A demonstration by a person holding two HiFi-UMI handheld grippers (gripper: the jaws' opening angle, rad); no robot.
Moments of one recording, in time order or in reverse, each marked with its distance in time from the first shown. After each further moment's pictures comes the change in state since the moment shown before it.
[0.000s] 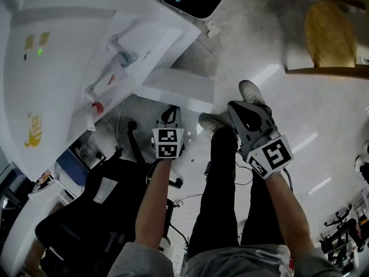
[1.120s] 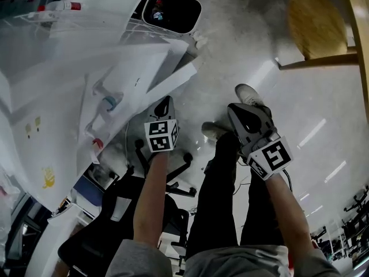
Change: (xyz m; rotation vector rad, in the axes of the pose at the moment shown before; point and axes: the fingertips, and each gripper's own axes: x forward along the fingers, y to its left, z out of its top) left arm 0.043 0.029 0.085 -0.011 -0.069 -0.030; right arm -0.009 -0.038 0.019 0.057 -0.076 -0.129
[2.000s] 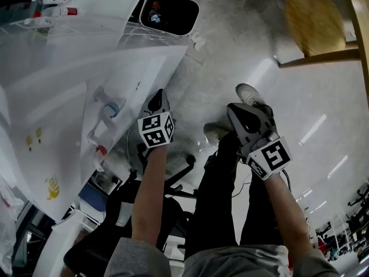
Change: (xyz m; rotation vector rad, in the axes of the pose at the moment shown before) left arm 0.012 0.034 0.030 -0.073 -0.074 0.043; right arm 0.009 0.002 -0.001 0.011 -0.019 -0.039
